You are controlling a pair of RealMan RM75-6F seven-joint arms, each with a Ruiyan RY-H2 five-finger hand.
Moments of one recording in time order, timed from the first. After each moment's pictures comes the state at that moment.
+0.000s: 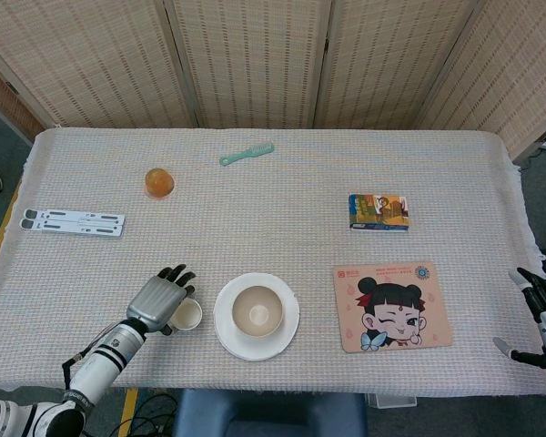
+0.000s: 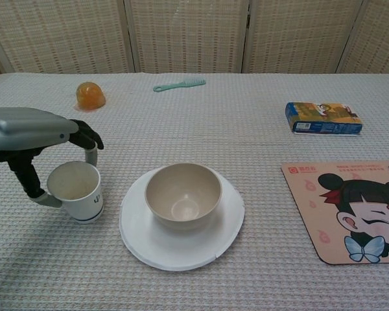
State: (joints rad) left arm -0.82 -1.23 0.03 -2.01 0.84 1.05 0.75; right arm 0.02 -0.90 -0.02 -1.67 -1.54 1.43 0.29
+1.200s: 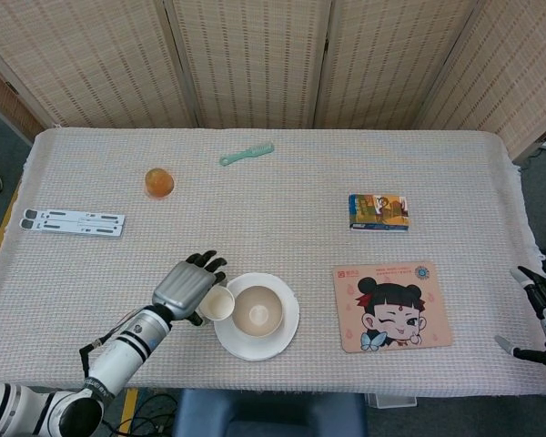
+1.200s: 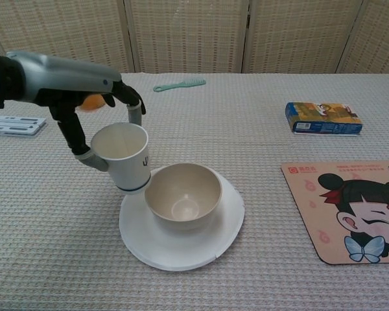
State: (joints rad) left arm -1.03 -1.17 -0.10 -2.18 0.57 1.05 0.77; right arm 0.04 -0.88 -0.02 -1.64 -1.54 1.39 0.39
